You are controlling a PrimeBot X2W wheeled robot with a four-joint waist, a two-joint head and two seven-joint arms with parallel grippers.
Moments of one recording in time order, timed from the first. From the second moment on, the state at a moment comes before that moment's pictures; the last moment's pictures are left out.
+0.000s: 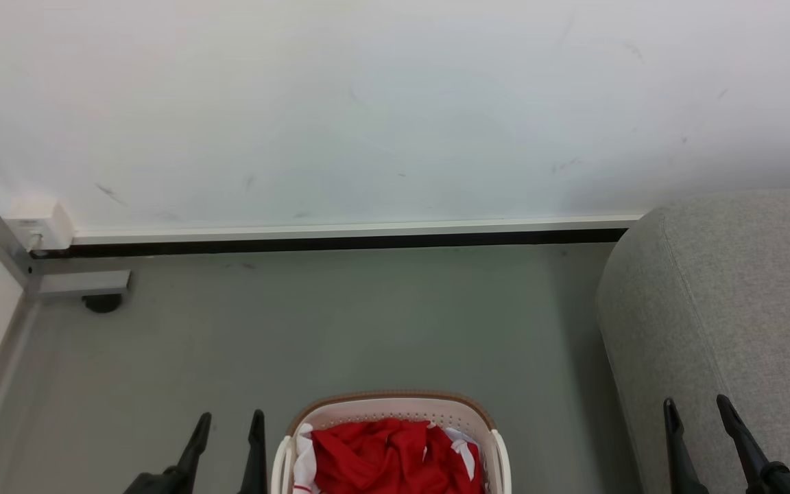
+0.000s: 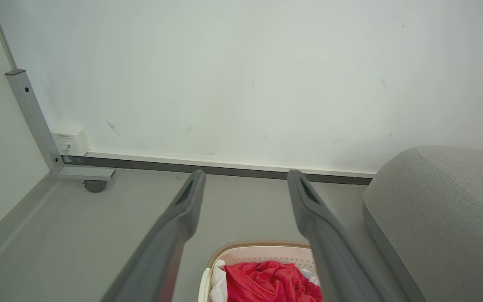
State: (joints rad) left arm 0.03 0.05 -0.09 0.20 -0.17 -0.02 -0.26; right arm 0.02 -0.05 -0.01 0.21 0.17 0.13 -0.26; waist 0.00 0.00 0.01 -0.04
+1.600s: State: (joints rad) left arm -0.52 0.15 -0.30 0.83 0.10 -0.07 -0.05; right arm -0.25 -0.05 0.10 0.09 0.32 0.13 -0.26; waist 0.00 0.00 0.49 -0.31
